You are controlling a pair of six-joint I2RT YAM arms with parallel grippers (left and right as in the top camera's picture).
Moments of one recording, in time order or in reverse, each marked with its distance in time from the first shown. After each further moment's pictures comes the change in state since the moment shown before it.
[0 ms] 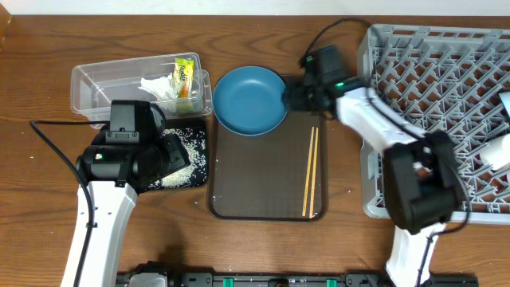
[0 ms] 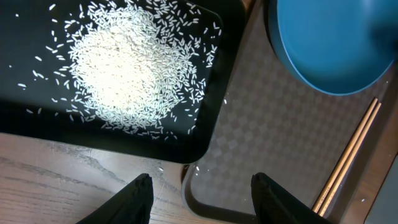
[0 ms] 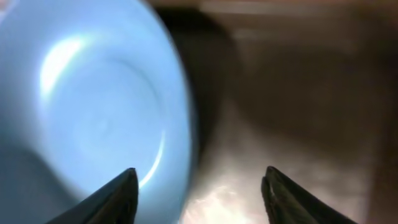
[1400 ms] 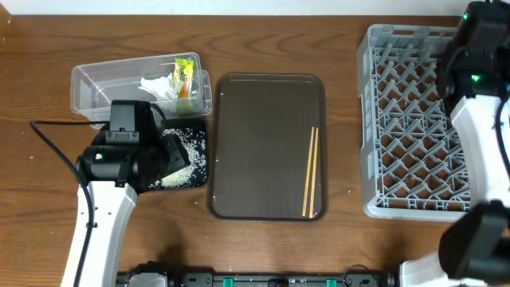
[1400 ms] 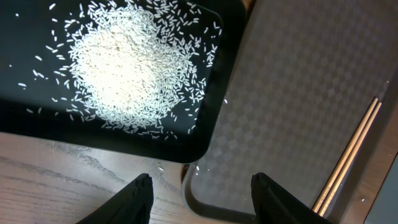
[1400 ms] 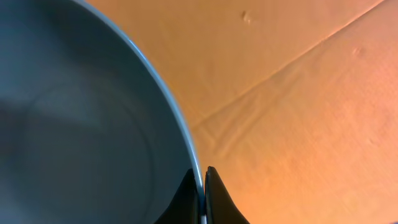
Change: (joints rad) left arm 0.000 0.000 0.000 -0.001 0.000 0.000; right arm -0.517 -0.344 -0.001 0.200 1.401 -0.750
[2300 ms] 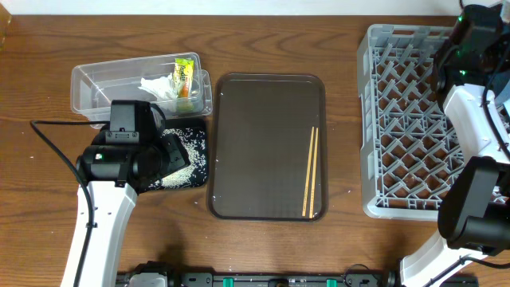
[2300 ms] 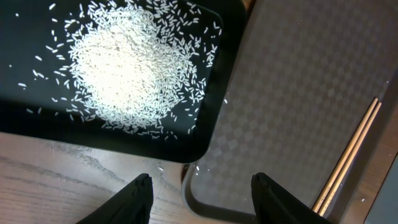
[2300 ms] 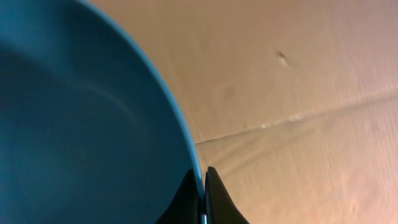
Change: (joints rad) left arm 0.000 0.000 0.000 0.000 0.000 0.000; right arm -0.027 0.150 -0.005 0.276 -0.074 -0.467
